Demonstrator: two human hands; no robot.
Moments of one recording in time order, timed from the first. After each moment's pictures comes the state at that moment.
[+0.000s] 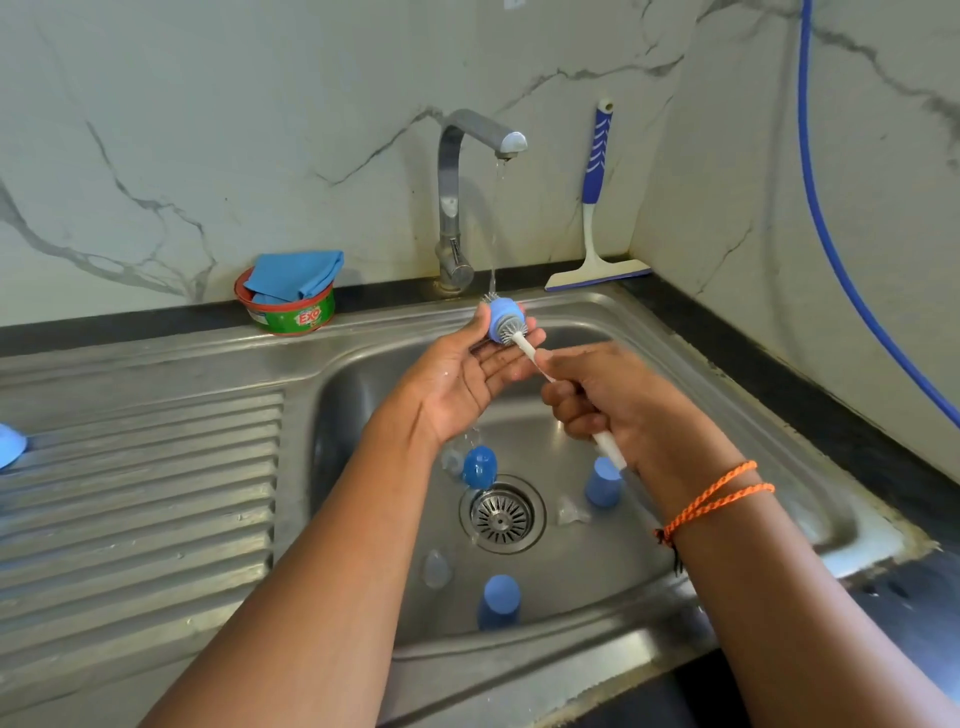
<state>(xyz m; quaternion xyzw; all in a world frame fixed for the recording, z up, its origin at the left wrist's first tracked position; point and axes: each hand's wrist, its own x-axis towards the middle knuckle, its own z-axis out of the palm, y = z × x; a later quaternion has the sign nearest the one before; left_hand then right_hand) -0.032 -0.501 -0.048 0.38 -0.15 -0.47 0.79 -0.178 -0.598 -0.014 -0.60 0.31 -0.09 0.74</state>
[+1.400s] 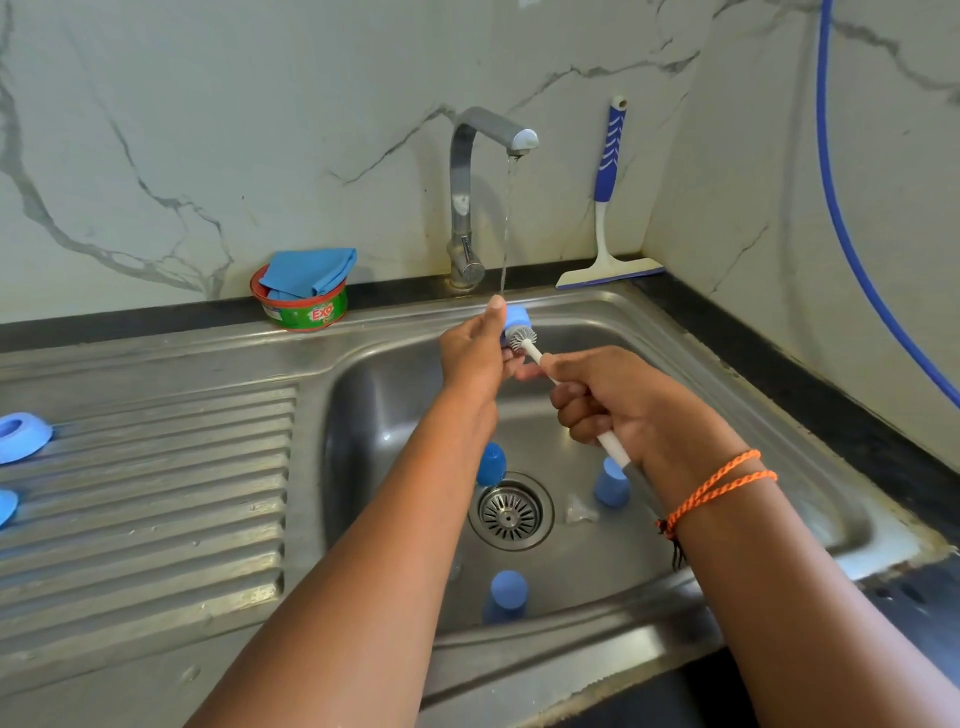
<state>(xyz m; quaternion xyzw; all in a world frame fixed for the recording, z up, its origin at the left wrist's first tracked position) -0.044 -0.536 -0.056 0.56 -0.08 -0.23 0.79 -0.173 -0.598 -0.013 -0.59 0.33 -0.04 0.73</state>
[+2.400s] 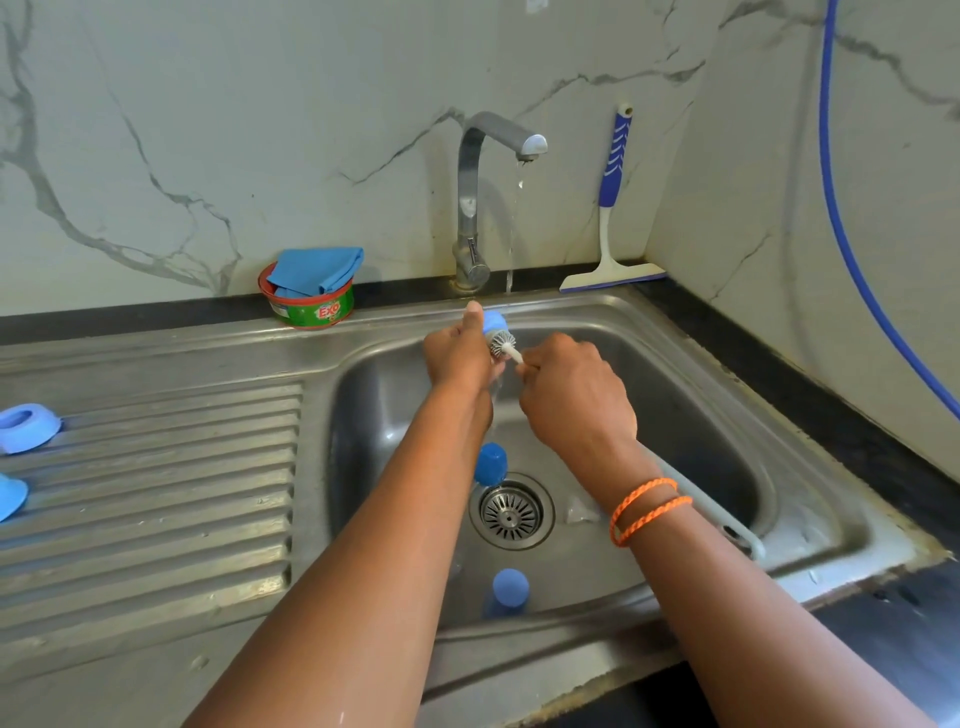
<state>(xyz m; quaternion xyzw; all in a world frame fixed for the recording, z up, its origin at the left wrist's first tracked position) -0.030 -0.530 -0.055 0.56 0.02 -0.19 0.81 -0.152 -0.562 -0.028 -0.91 0.33 -0.18 0.17</state>
